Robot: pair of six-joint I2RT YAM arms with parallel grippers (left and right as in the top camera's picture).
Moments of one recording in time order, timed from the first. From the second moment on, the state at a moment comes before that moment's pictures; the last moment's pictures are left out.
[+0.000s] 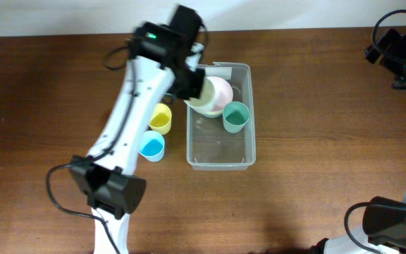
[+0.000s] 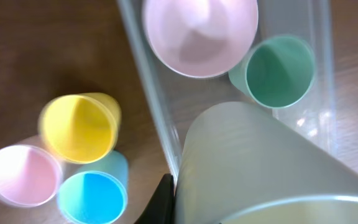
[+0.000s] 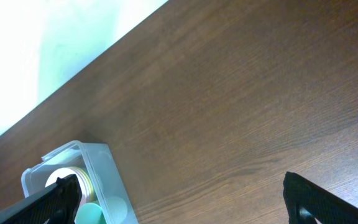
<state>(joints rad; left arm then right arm) -0.46 2.14 2.36 -1.56 0.04 -0.19 -0.38 1.76 2.10 -1.29 -0.23 0.29</state>
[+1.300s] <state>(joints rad) -0.50 2.14 1.97 -1.24 -0.04 -0.25 -0.38 1.76 2.10 -1.29 -0.23 0.29</state>
